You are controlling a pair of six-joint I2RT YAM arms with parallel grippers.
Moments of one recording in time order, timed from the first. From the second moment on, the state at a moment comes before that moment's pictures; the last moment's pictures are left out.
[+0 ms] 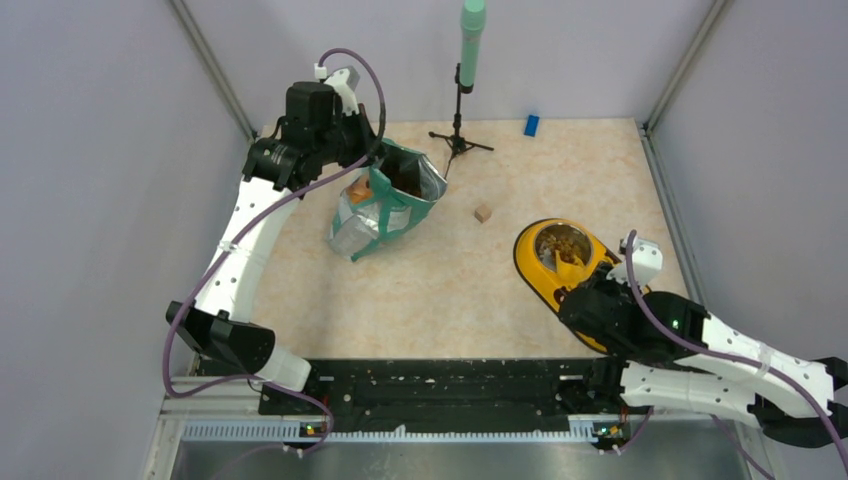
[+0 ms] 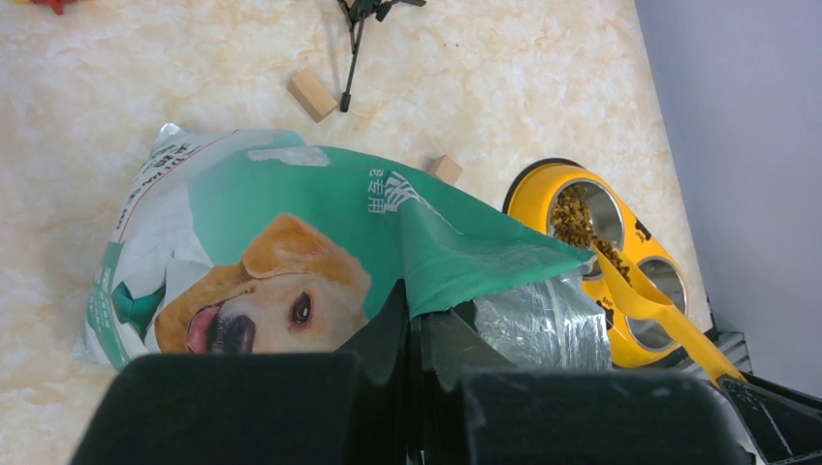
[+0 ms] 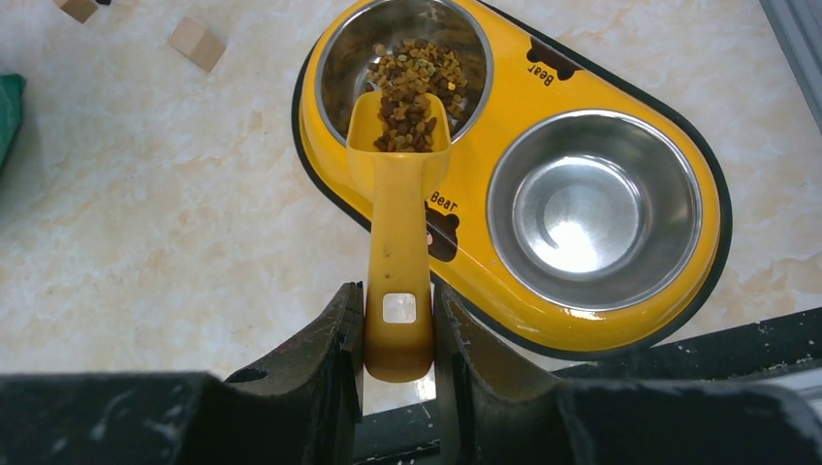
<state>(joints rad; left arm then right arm) -0.34 1.51 1.81 -0.81 0.20 -0.41 1.20 0.68 0.93 -1.43 1.00 1.35</state>
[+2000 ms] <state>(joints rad) -0.33 1.42 1.71 -0.77 0.20 -0.39 0.64 1.09 1.44 -1.33 0.45 0.50</state>
